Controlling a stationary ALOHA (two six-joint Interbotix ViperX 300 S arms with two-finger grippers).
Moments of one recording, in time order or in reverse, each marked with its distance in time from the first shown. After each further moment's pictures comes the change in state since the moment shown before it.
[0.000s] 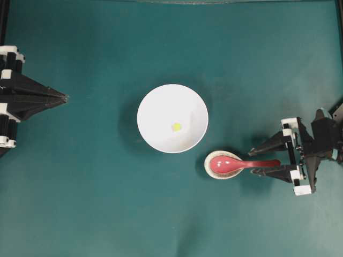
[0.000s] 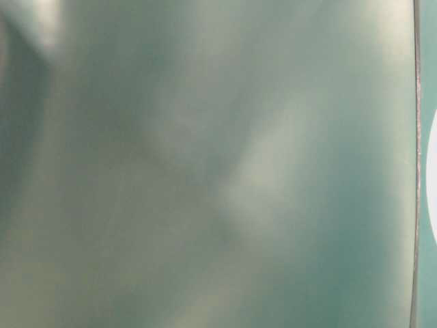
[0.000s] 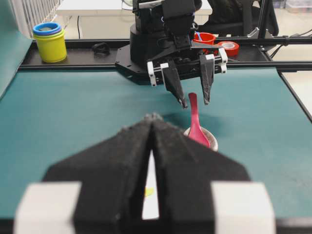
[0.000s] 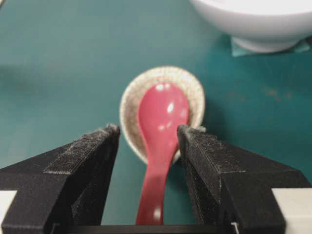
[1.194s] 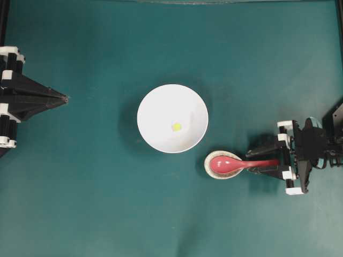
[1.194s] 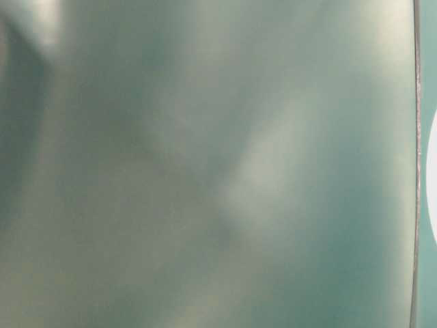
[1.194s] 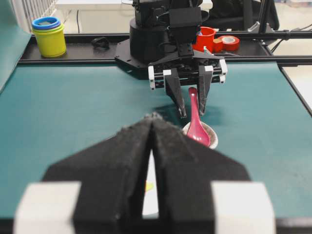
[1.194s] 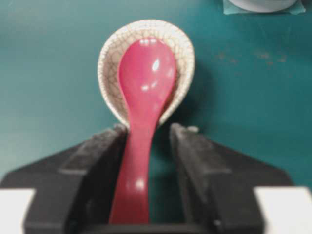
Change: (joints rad) left arm 0.000 0.000 0.000 0.002 0.014 0.000; right arm 0.015 0.126 -0.029 0.048 0.009 -0.058
